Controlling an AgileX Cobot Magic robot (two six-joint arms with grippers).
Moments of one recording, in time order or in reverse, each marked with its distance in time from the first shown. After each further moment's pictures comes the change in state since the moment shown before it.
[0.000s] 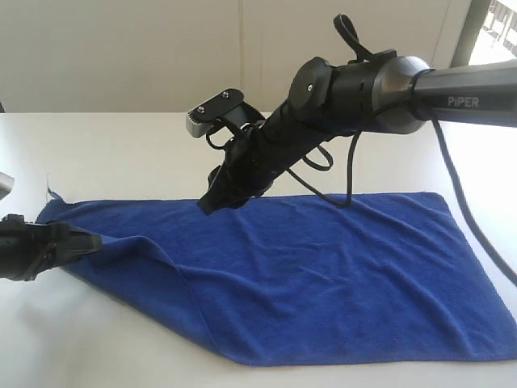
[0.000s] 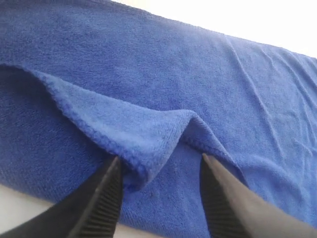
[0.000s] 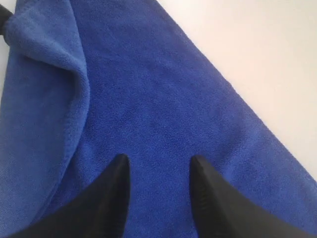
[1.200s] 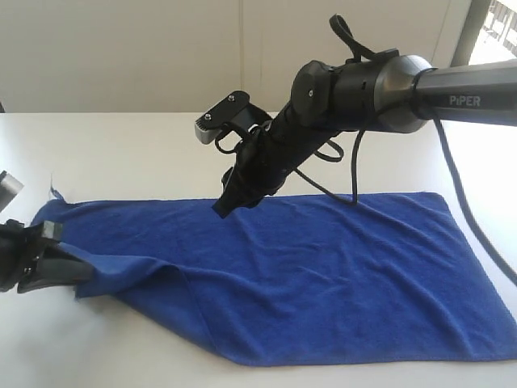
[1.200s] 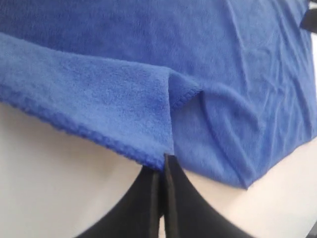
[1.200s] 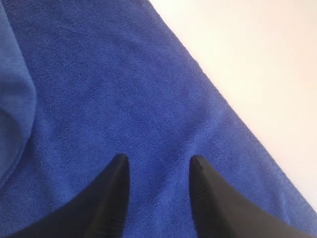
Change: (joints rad) left arm 0.000 -0.095 -0.075 0.522 0.082 -0.596; right arm -0.008 0.000 0.000 -0.174 -0.015 0.078
